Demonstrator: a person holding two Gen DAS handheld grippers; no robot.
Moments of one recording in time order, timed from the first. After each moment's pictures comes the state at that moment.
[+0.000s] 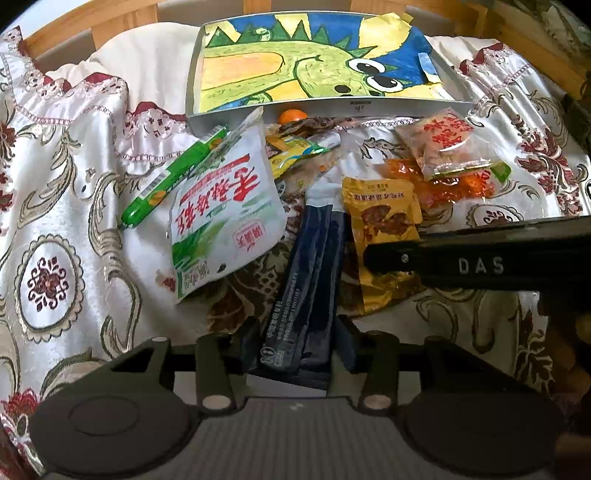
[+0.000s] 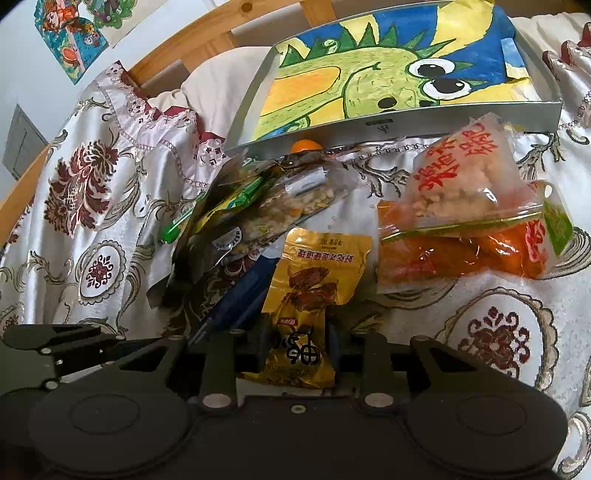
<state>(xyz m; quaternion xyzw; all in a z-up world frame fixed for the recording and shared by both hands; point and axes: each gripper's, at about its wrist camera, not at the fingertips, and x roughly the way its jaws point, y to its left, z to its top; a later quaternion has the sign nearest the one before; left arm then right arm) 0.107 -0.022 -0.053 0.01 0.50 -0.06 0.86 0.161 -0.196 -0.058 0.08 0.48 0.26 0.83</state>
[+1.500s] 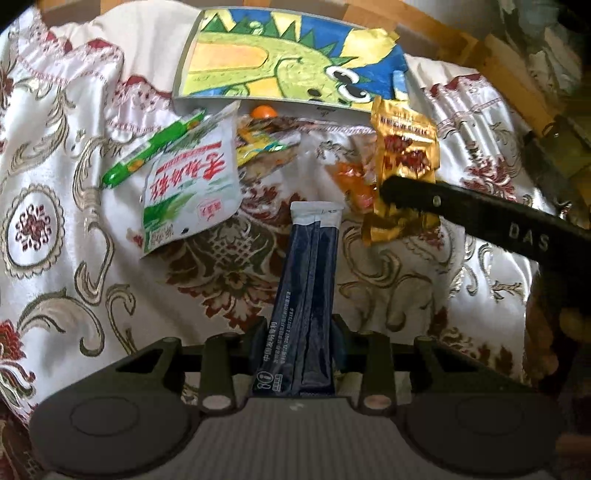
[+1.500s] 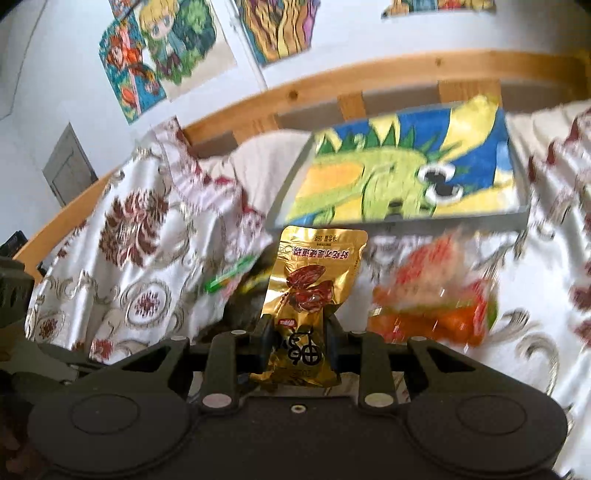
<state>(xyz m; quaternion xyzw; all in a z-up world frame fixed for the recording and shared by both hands) 0.079 -0.021 -0.020 -0.09 0.52 -0.10 0.84 0.128 -0.240 0.006 0.07 0.36 0.31 0.88</state>
